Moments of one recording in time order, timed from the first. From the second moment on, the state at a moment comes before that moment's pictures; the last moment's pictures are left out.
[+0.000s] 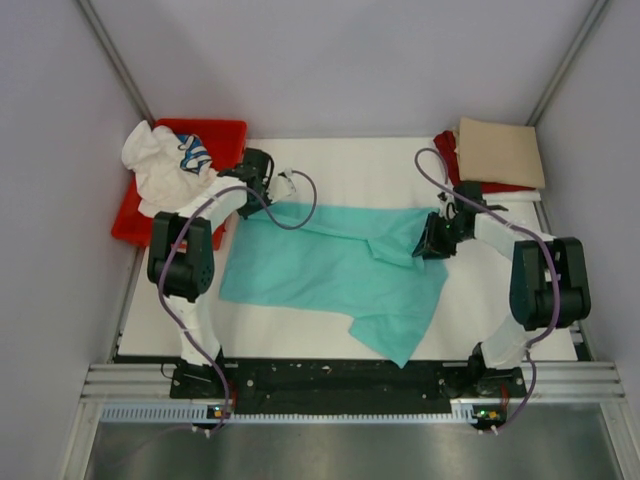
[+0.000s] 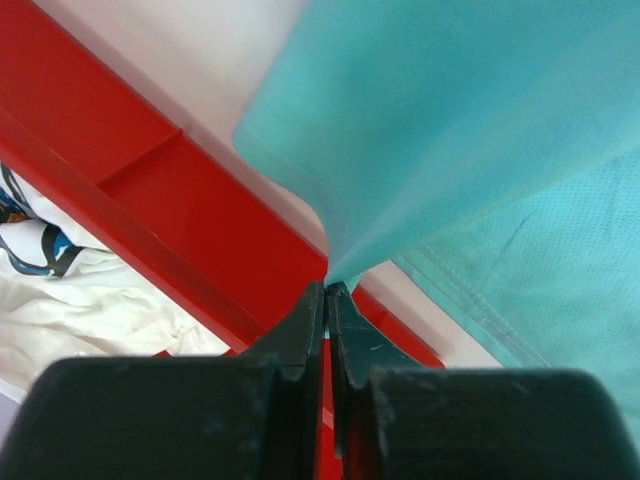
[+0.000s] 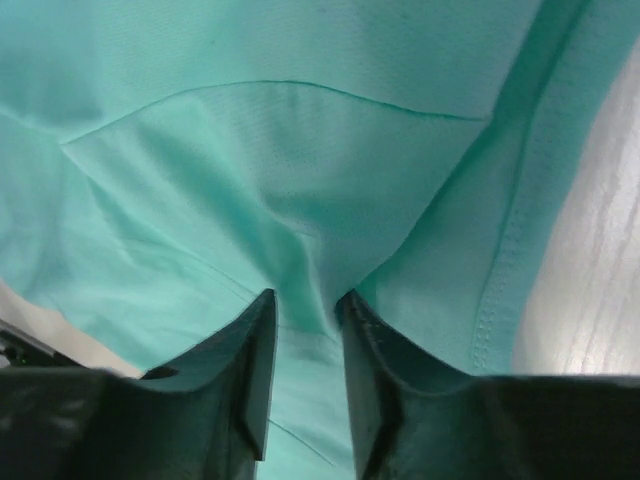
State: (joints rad) left arm -0.23 1.94 1.48 -0.63 -0.23 0.89; right arm 0.08 1.65 0.99 -0.50 -0.44 0.33
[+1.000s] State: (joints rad) left arm -0.22 2.28 1.91 -0.75 -0.23 0.67; right arm 0.03 1.89 1.22 -0.35 -0.14 0.36
